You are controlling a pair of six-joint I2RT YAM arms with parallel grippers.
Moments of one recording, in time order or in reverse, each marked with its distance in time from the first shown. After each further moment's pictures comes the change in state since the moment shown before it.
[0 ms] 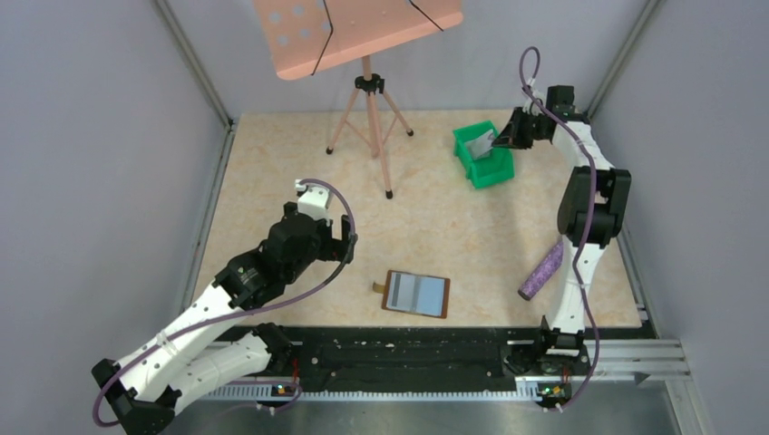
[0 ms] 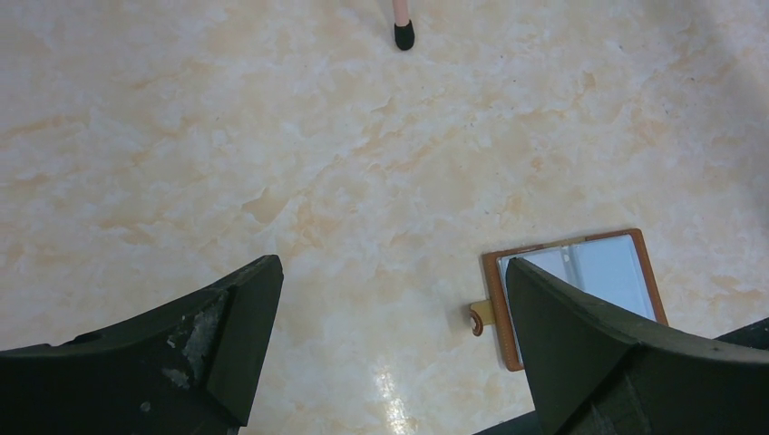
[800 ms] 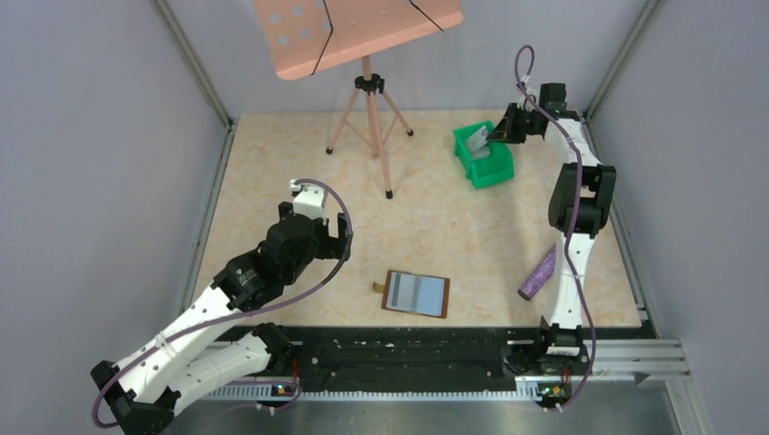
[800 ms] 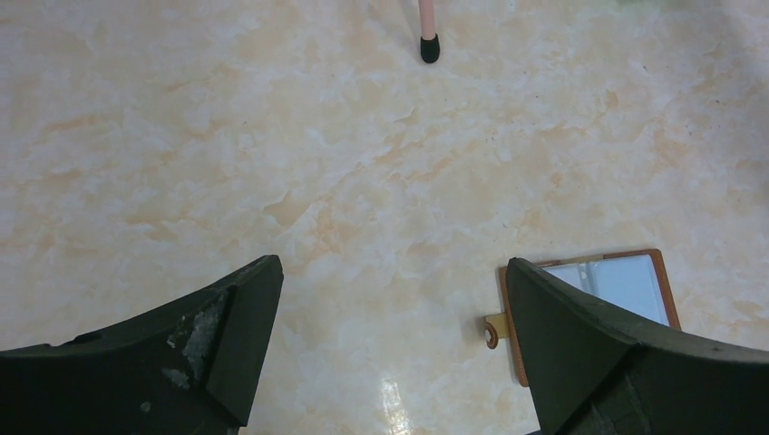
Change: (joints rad) left arm 0.000 -0.006 -0.004 0.005 -0.060 -0.003; right arm 0.015 0.176 0.212 0.011 -0.033 0.027
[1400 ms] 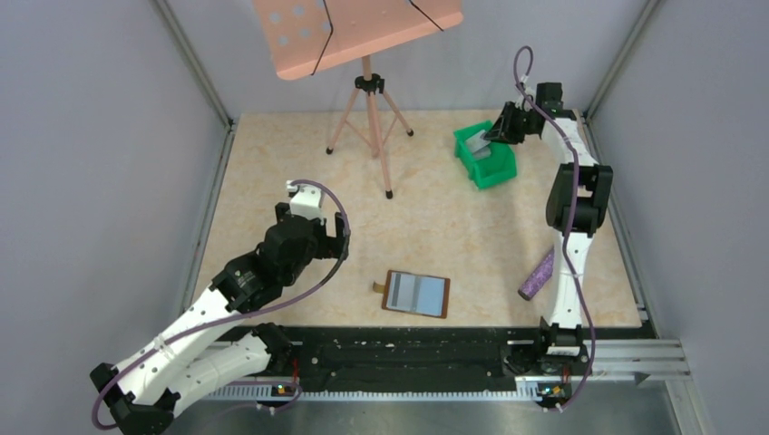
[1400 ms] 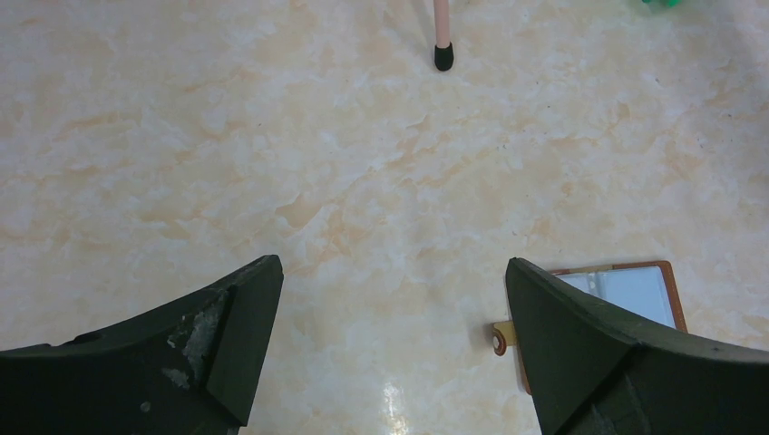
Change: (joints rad) left arm 0.001 -0.020 -0.008 0.002 -0.036 -0.003; right arm 0.010 0.035 0.039 -0.012 0.070 0.046
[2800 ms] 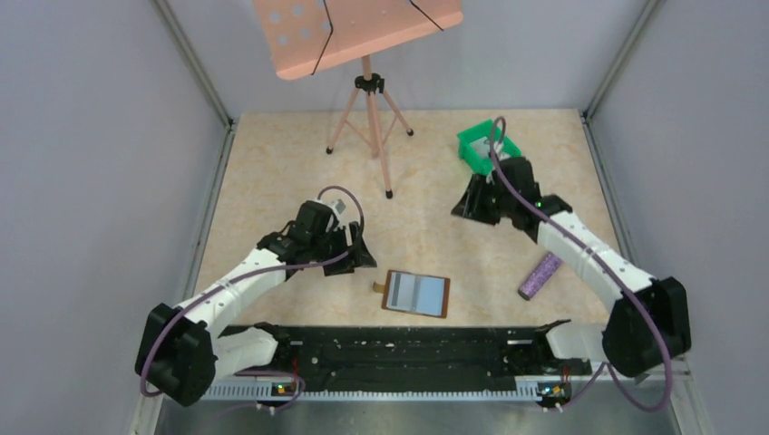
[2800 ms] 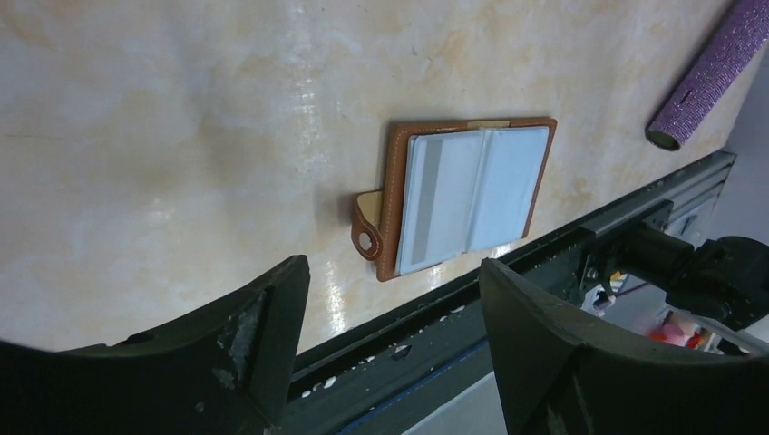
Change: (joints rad) left arm 0.282 0.351 -0.133 0.060 0.733 -0.382; right arm 0.415 -1.101 -1.130 0.143 0.430 0.312
